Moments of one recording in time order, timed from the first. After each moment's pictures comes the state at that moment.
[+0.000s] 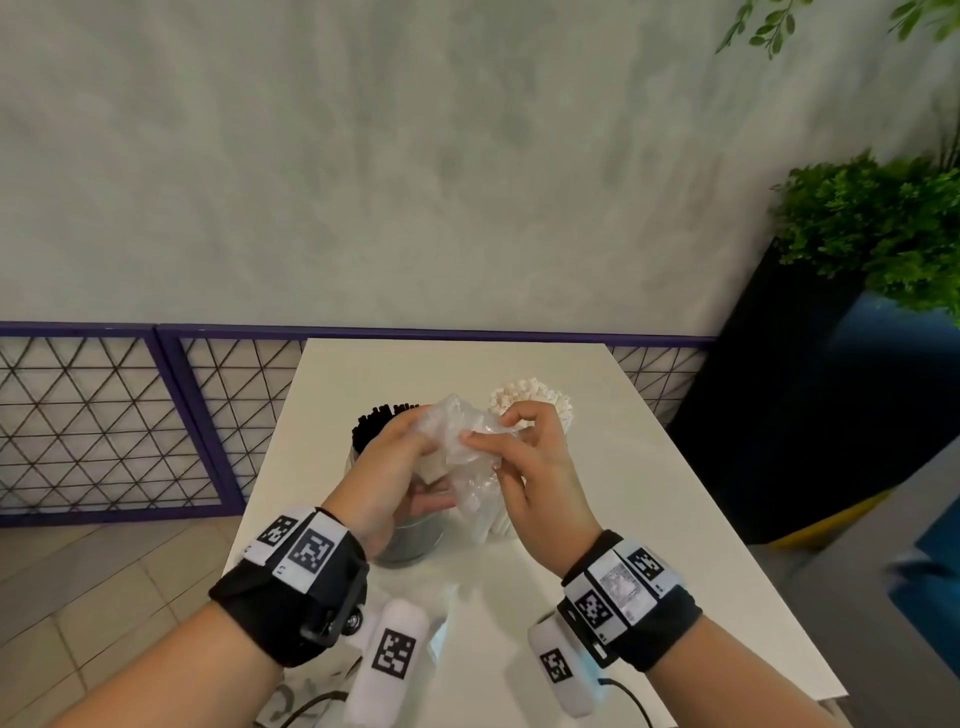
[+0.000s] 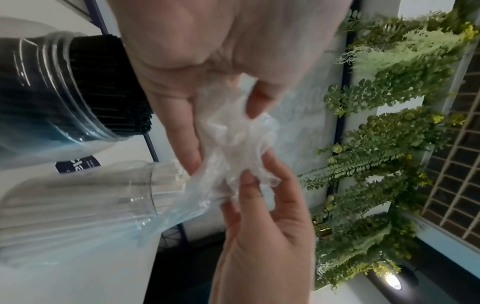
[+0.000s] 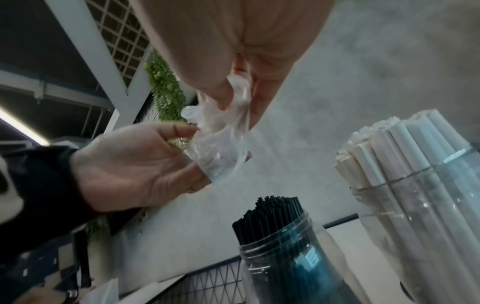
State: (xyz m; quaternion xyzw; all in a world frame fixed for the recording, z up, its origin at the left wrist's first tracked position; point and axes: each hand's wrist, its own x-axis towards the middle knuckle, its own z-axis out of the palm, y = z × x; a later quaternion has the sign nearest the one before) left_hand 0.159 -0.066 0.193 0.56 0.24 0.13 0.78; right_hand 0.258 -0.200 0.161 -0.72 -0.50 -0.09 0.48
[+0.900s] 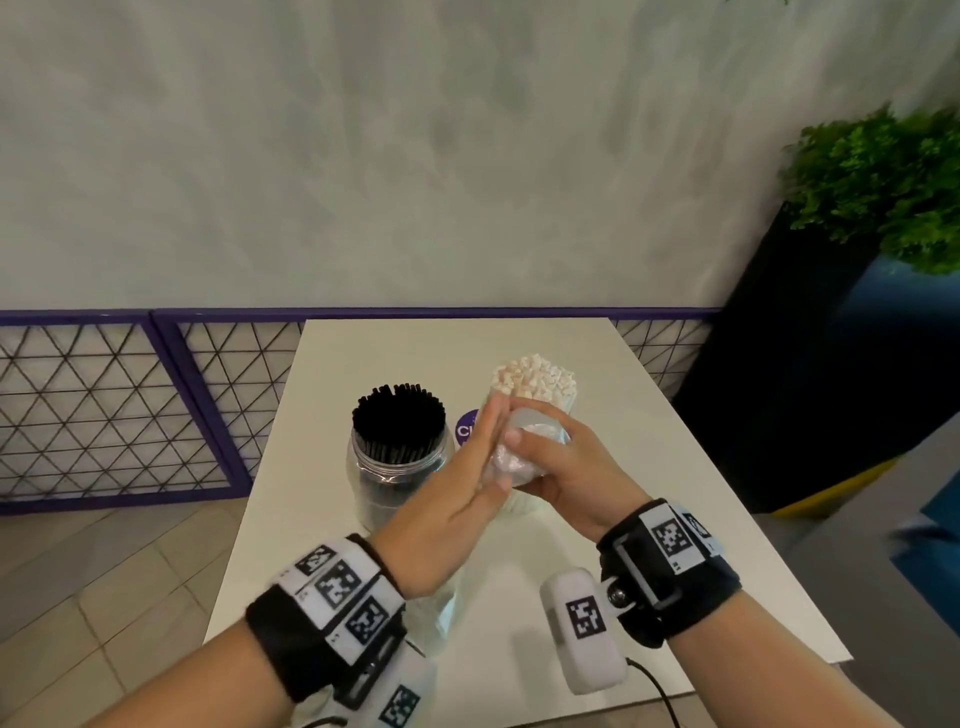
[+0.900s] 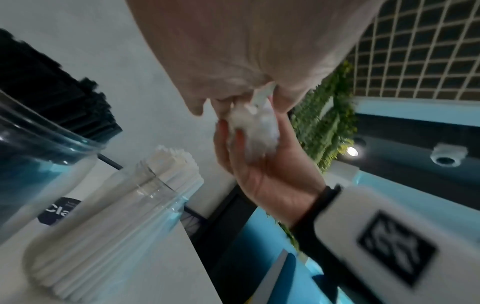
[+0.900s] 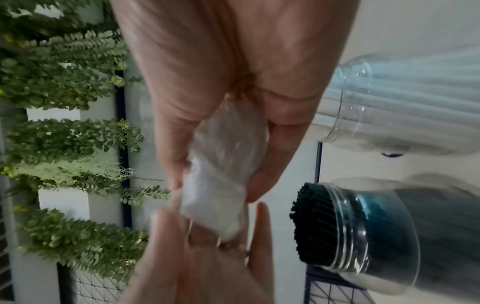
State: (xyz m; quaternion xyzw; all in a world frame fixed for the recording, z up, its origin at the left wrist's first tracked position) left_hand 0.152 -0.100 0.170 0.82 -0.05 0.12 0.55; right_hand 0.272 -0.216 0.173 -0.55 -0.22 0.37 0.71
